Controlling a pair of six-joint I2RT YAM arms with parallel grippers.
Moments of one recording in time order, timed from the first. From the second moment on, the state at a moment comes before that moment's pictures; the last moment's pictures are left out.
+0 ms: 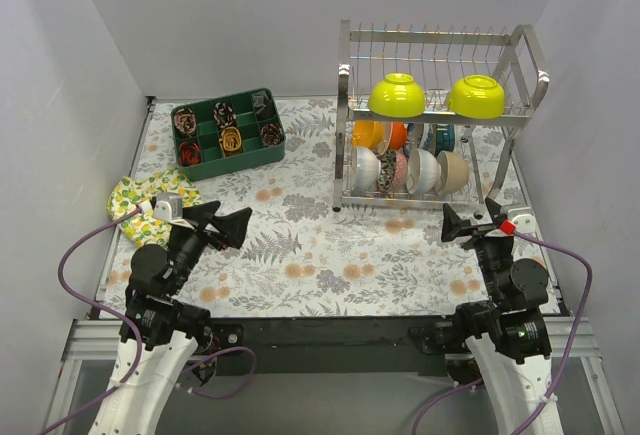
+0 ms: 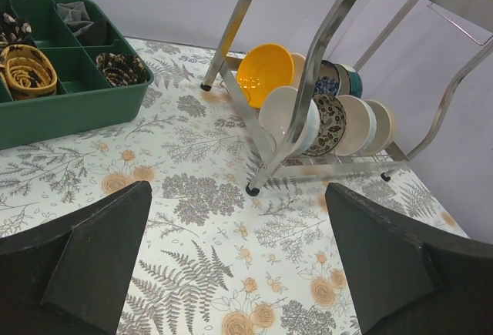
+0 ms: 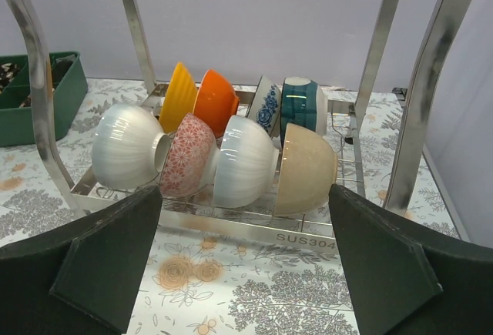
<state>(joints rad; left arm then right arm) -0.28 0.19 0.45 -0.17 0.15 -0.45 0.21 0.01 0.39 -0.23 0.04 0.02</state>
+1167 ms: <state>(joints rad) -0.28 0.17 0.45 -0.20 0.17 -0.45 0.21 0.62 1.06 -0.37 -0.21 0.26</state>
